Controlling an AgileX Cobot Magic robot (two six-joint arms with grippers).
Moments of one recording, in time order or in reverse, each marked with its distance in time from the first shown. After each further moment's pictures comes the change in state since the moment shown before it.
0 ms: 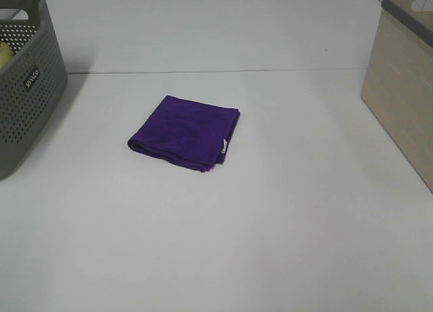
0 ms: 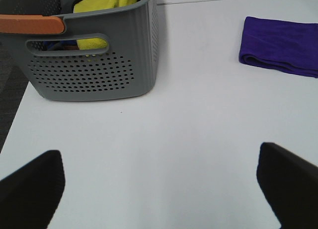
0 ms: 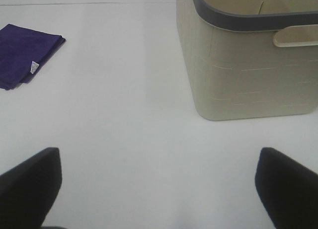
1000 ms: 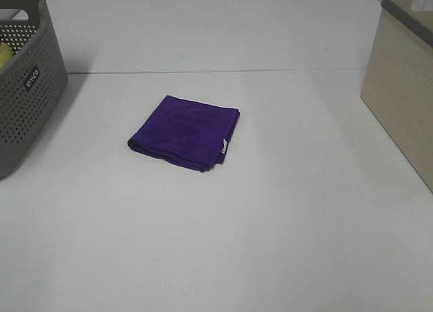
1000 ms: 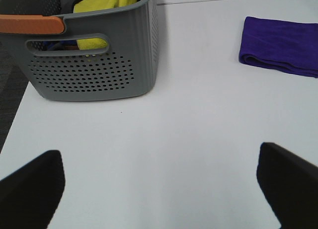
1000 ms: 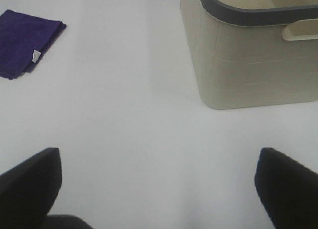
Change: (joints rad) left arm 0.000 0.000 0.000 0.000 0.000 0.000; right arm 0.000 0.236 -0.097 0.016 0.005 0.015
